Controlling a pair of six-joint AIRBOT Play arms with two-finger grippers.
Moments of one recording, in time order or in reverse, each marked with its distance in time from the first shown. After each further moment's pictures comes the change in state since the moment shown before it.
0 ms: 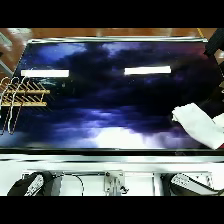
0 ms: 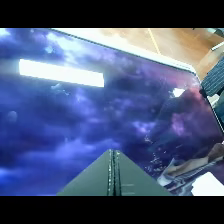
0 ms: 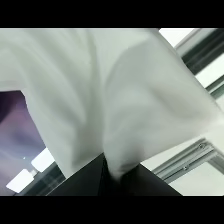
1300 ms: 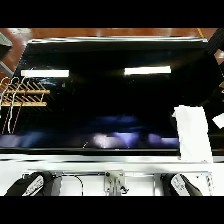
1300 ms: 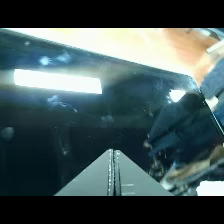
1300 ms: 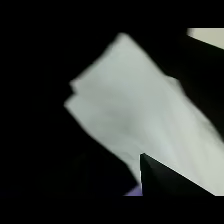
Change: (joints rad) left arm -0.122 -0.102 0.000 0.019 0.108 0.082; right arm 0.158 0.299 0.017 0.298 -0.294 -0.013
